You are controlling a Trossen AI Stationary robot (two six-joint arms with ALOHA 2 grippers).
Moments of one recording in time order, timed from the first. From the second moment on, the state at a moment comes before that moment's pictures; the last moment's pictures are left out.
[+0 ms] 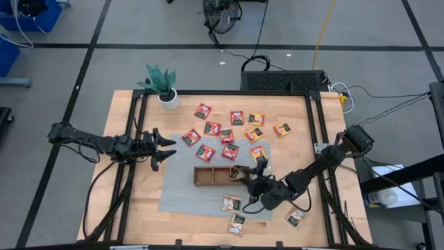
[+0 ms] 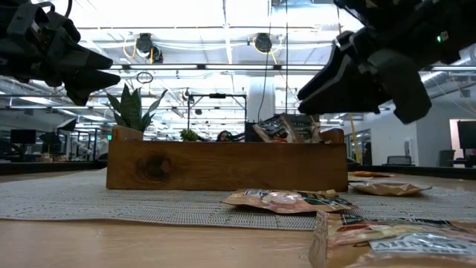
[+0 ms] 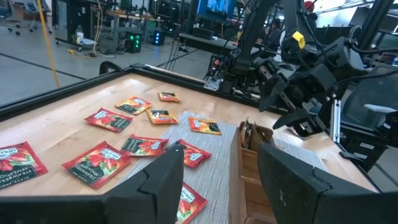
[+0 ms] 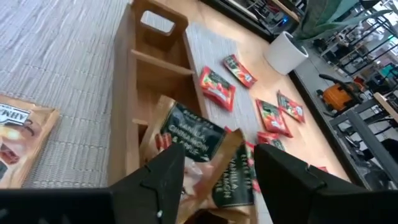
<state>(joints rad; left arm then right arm) -0.23 0.24 0.01 0.18 -0.35 -0.27 0.58 1.70 0.78 0.20 0.94 0.03</state>
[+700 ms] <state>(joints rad) -0.23 0.24 0.01 0.18 -0.35 -0.27 0.27 1.70 1.28 -0.64 0.23 -0.18</state>
